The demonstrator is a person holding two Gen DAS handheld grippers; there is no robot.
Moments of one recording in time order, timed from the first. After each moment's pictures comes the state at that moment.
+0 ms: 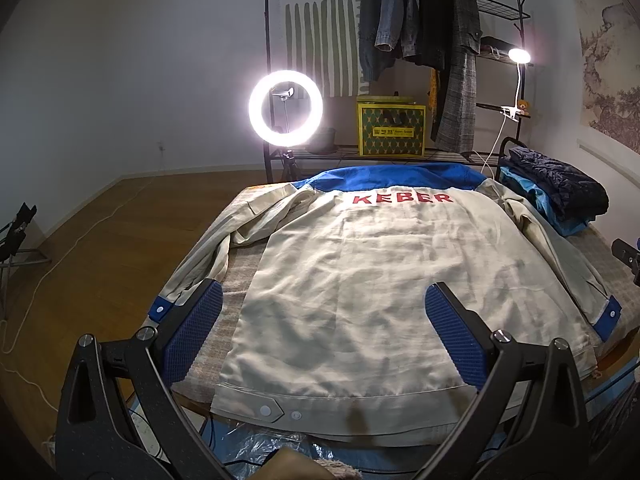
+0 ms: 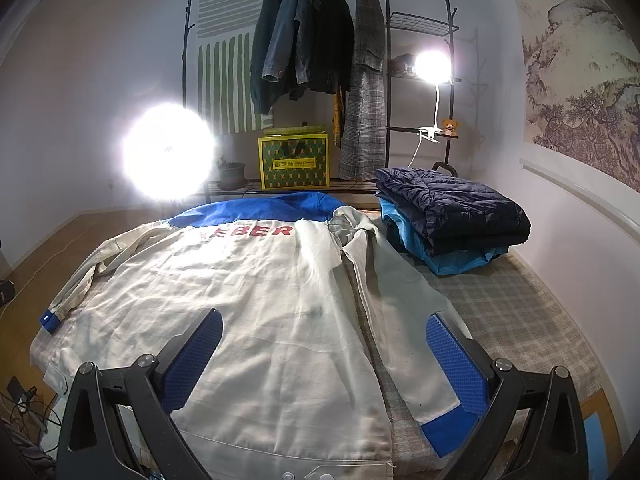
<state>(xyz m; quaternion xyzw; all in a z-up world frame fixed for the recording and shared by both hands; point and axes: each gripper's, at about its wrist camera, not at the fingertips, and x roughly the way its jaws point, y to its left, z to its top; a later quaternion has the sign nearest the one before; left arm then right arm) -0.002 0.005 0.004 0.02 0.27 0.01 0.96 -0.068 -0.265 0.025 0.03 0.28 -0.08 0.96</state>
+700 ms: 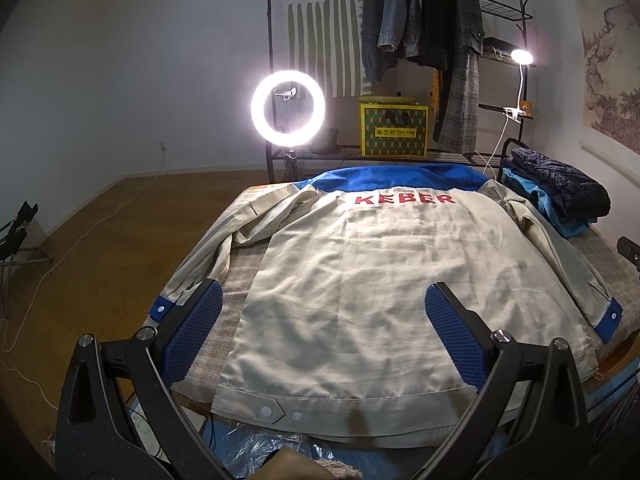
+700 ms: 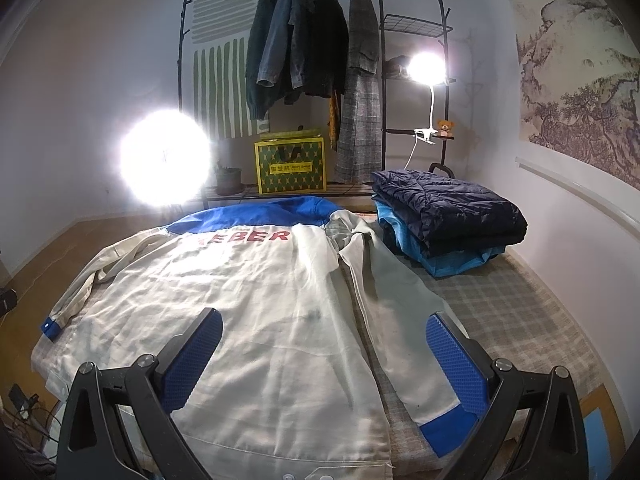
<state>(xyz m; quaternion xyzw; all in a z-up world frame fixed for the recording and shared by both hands) -0.003 0.003 0.003 0.02 0.26 0.01 0.96 -0.070 -0.269 0.029 0.04 0.28 -0.08 0.96</state>
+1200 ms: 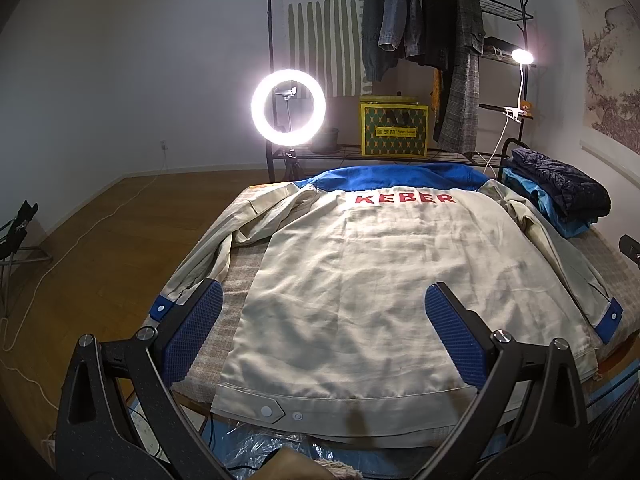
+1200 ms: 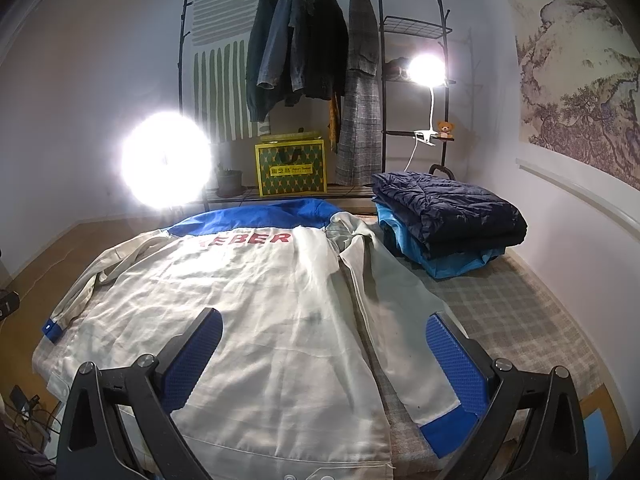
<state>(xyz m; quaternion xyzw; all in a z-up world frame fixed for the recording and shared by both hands) -0.003 0.003 0.003 0.02 0.26 0.01 0.96 -0.070 -0.268 0.031 0.04 0.27 -0.08 0.96</state>
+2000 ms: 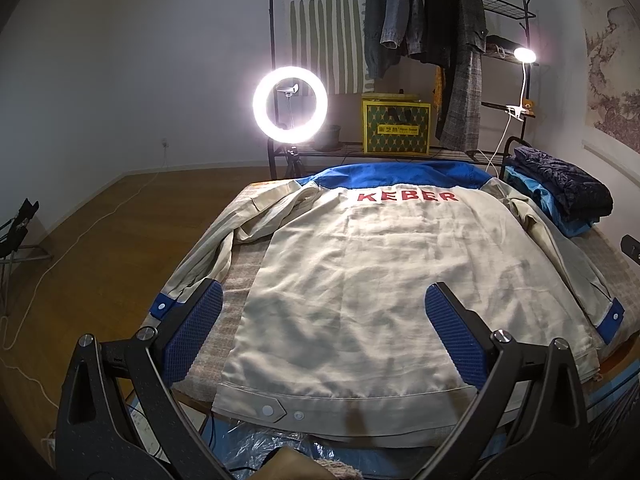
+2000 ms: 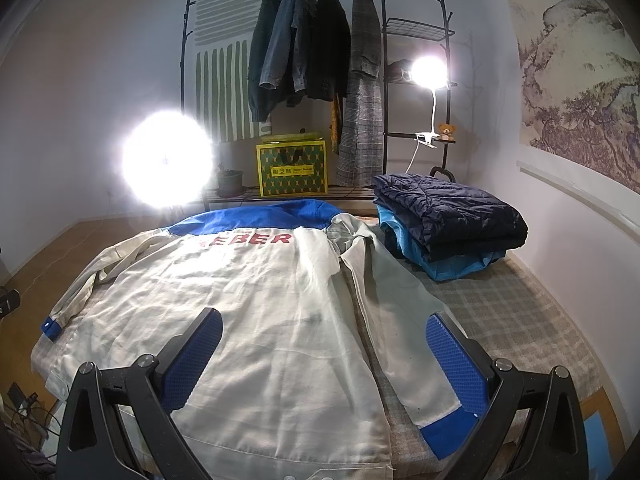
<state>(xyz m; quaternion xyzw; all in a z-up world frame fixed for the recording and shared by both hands) -0.003 0.005 0.004 0.02 0.27 0.01 0.96 -0.070 -0.267 0.032 0.04 0.27 -0.08 0.96</state>
